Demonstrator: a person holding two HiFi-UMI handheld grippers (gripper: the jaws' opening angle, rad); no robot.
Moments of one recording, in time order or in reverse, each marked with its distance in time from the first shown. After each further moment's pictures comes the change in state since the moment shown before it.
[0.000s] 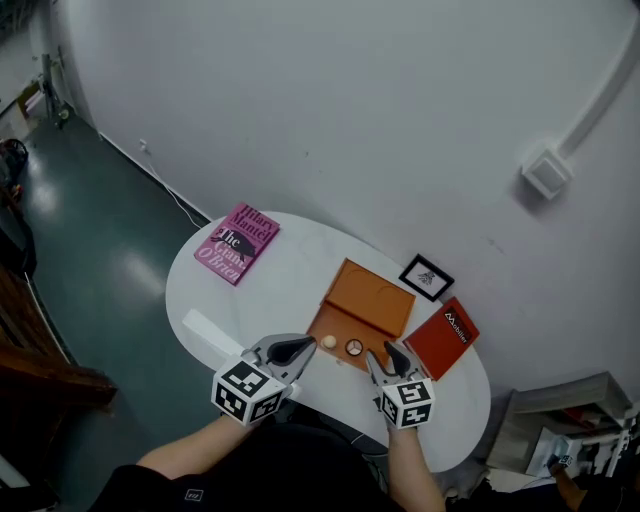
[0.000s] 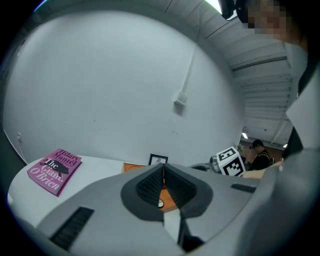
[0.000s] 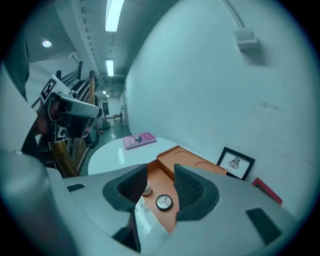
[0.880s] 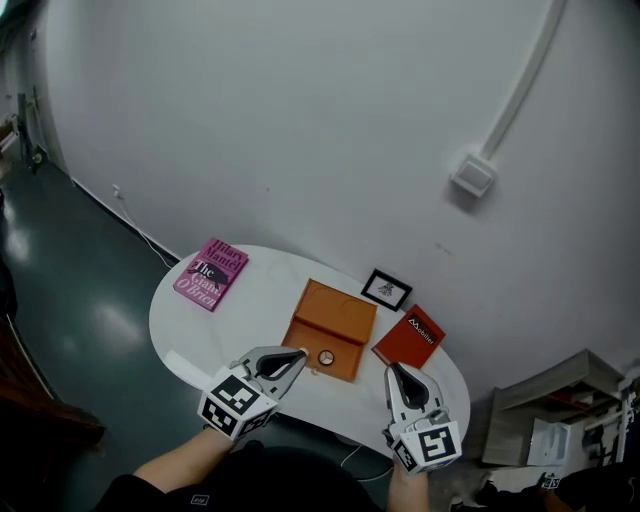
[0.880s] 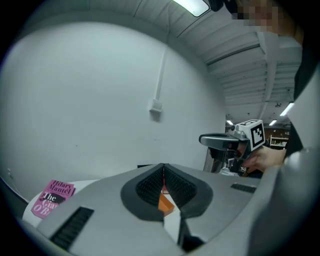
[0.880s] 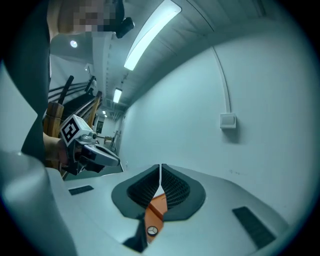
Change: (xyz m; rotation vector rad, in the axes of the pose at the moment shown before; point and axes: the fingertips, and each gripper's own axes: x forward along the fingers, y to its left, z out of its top) left arm -0.026 -0.076 0.044 0.242 -0.024 -0.098; right arm -0.187 0.035 0.120 -0.136 -0.421 -0.154
